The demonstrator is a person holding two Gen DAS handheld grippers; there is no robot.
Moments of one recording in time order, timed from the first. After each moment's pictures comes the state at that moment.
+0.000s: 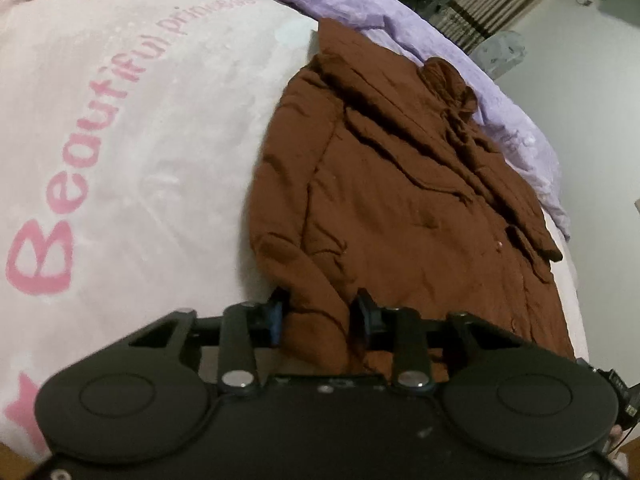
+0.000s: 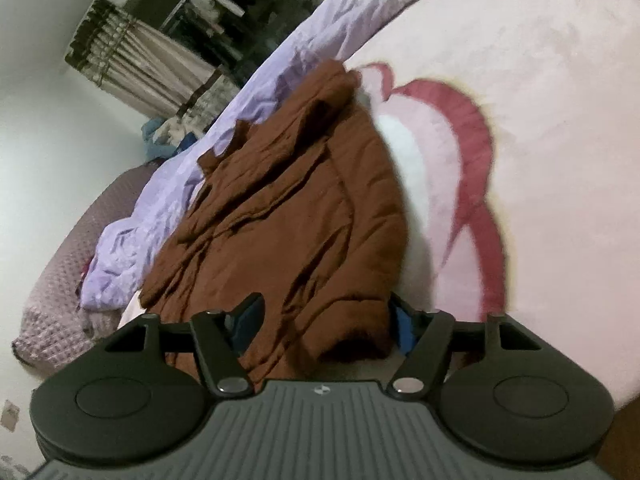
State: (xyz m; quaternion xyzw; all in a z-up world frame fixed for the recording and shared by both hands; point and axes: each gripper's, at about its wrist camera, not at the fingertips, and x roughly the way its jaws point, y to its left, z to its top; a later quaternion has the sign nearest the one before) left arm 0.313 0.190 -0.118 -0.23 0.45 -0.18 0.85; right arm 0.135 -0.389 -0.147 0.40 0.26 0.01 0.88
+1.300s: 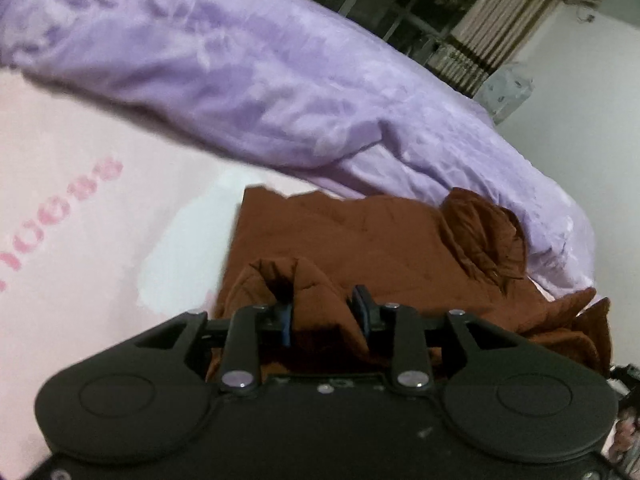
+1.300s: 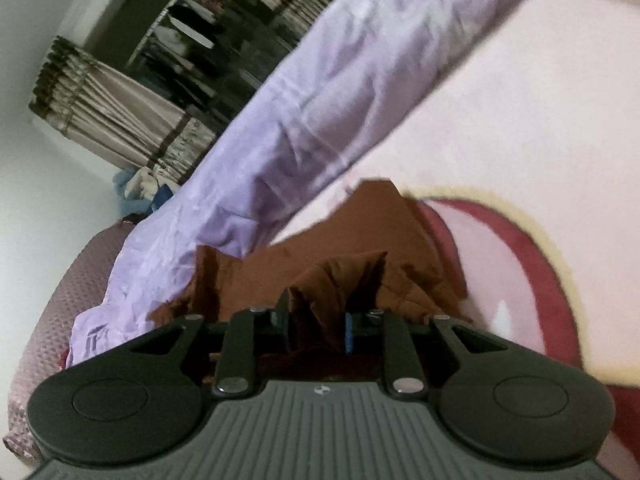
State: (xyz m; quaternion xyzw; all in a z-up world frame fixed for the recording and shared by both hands) left arm 0.618 0.123 -0.084 -0.21 0.38 -0.17 0.88; right arm 0.426 -0.481 -0.114 0.44 0.23 -0.04 0.87
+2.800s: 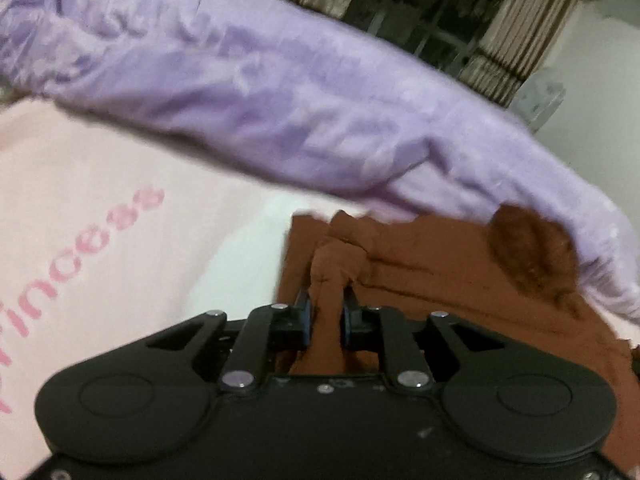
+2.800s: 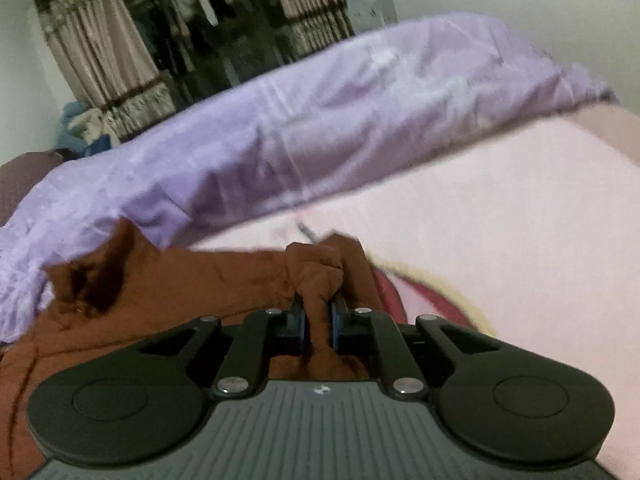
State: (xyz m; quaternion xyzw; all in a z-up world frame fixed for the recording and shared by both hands) left arm 0.614 0.118 -0.094 -0.16 0.36 -0.09 0.91; right arm 0.455 -0.457 -0.092 0.23 0.26 -0.15 0.93
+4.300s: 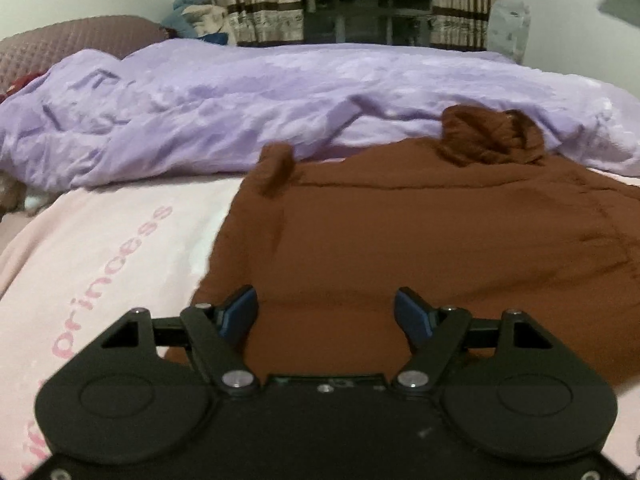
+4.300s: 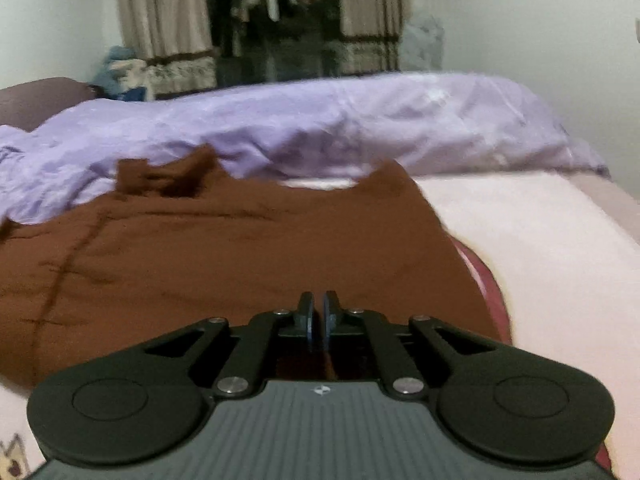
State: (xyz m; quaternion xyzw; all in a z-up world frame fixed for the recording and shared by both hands) left arm 0.499 0.048 -0.087 0.04 0.31 -0.07 0.95; right arm 0.381 -0.343 -0.088 0.08 0.26 -0.15 0.95
